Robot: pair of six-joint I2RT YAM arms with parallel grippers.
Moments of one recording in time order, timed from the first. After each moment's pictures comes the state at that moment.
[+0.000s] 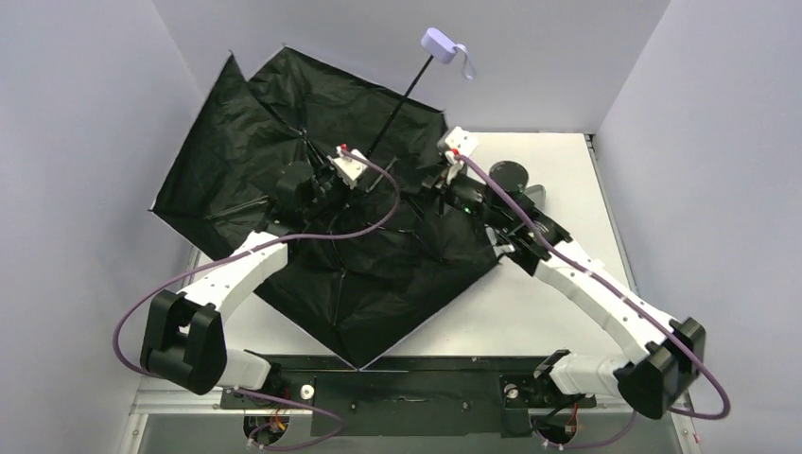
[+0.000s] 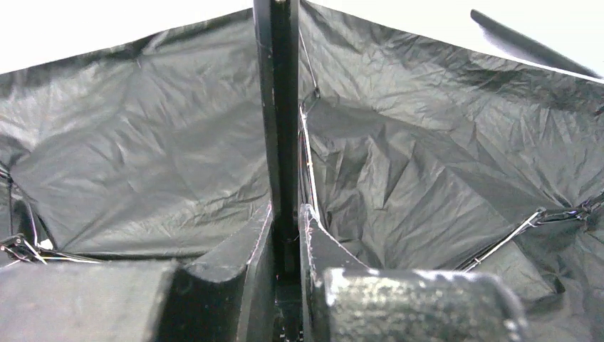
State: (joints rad) left arm -0.42 1.38 0.94 0.32 0.30 0.35; right arm 0.65 1.29 1.19 0.07 -0.33 0.01
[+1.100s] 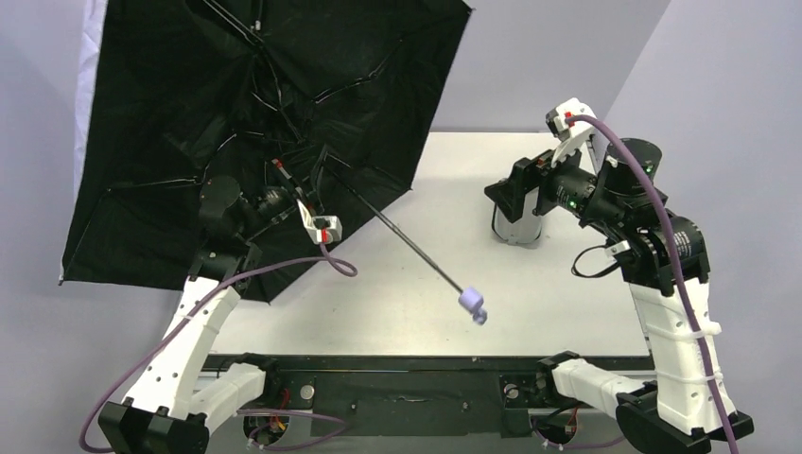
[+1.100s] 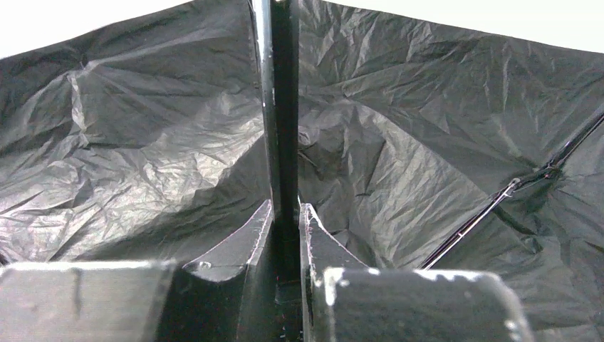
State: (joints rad) left arm -0.25 0.98 1.00 0.13 0.63 1.40; right arm 0.34 1.08 1.68 -0.89 -0.29 -0.02
